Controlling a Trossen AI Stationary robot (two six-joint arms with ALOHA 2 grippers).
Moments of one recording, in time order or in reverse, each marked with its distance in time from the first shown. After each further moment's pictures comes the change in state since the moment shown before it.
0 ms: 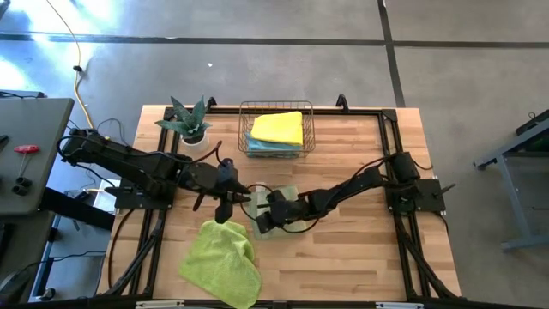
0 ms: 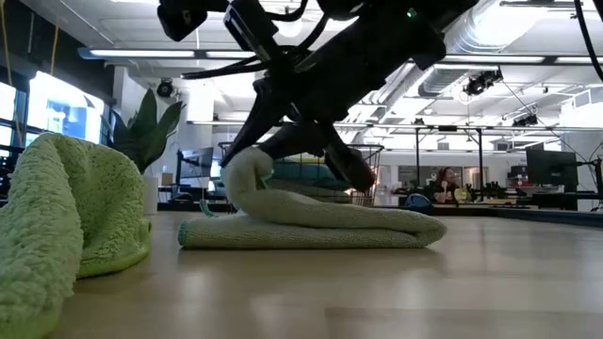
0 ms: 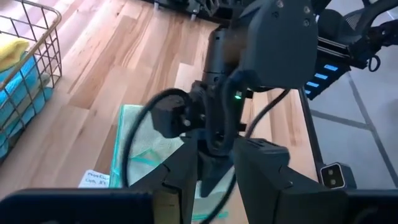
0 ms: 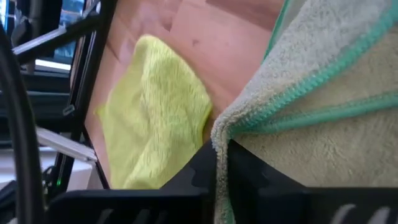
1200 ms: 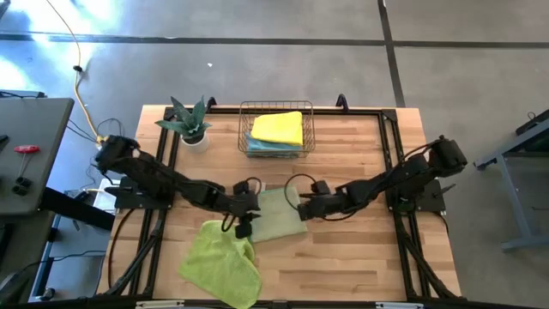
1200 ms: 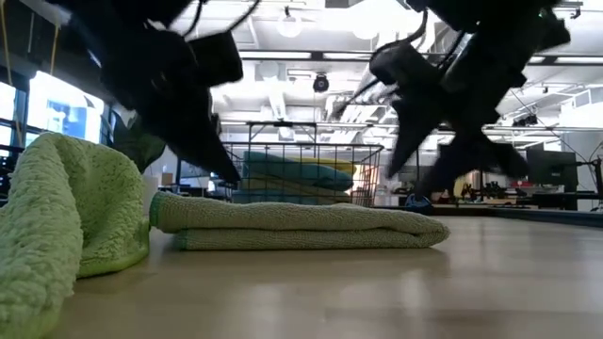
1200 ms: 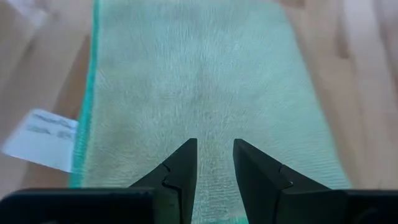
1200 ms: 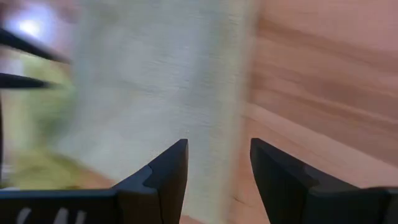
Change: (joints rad) left arm -0.034 0.422 -0.246 0.435 -0.059 0.035; right arm 0.033 -0.439 -0.438 -0.304 0.110 0.192
